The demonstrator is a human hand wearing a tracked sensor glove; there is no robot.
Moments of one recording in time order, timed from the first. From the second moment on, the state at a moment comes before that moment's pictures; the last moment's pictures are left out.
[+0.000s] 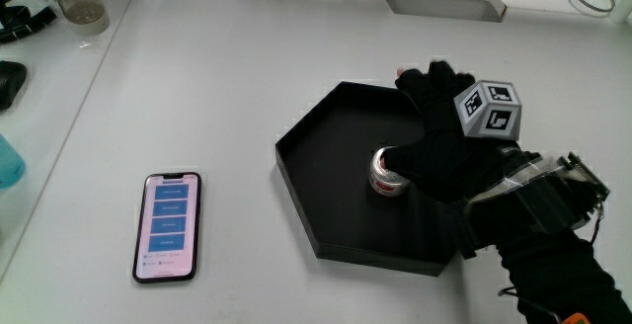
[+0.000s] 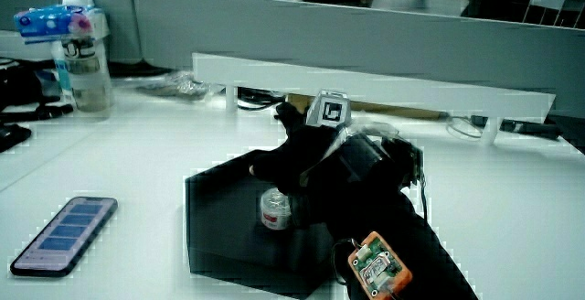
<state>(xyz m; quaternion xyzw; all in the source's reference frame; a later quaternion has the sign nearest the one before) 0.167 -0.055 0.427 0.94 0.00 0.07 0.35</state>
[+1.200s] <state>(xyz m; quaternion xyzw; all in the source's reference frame) 0.157 -0.052 0.482 0.90 0.00 -0.01 0.43</state>
